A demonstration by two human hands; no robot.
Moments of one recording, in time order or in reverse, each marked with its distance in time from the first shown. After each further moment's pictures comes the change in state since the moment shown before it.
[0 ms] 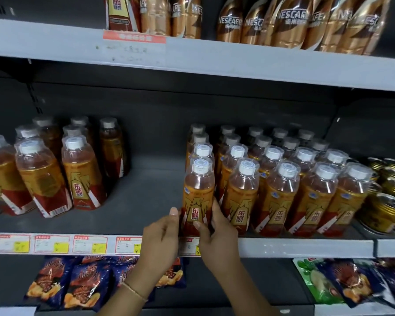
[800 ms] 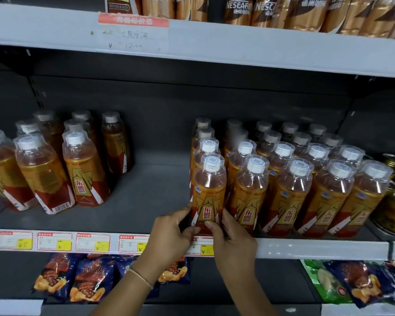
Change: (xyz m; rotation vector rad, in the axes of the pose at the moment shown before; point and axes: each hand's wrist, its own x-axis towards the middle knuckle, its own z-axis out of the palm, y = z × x) left_hand 0.023 -0.018 0.002 0.346 -0.175 0.210; right_hand -0.009 0.021 0.002 -0.083 0.292 -0.119
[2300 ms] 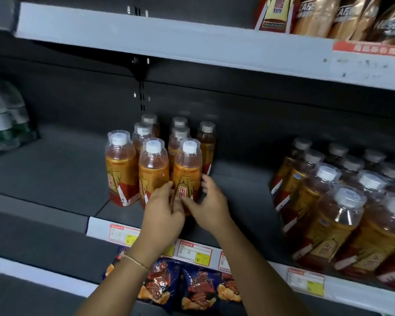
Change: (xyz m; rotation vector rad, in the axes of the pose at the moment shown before) left_hand 0.001 -0.095 -0.193 0.102 0.432 -0.218; right_hand 0.041 -0.146 0.226 0.151 -0.590 0.053
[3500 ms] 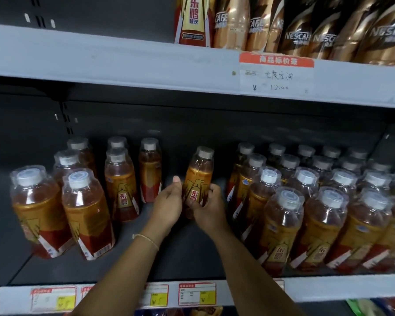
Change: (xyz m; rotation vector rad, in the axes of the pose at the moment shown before) left_hand 0.074 0.049 0.118 -0.508 -0.436 -0.219; right_hand 0.036 0.054 -0.076 0.314 0.326 0.197
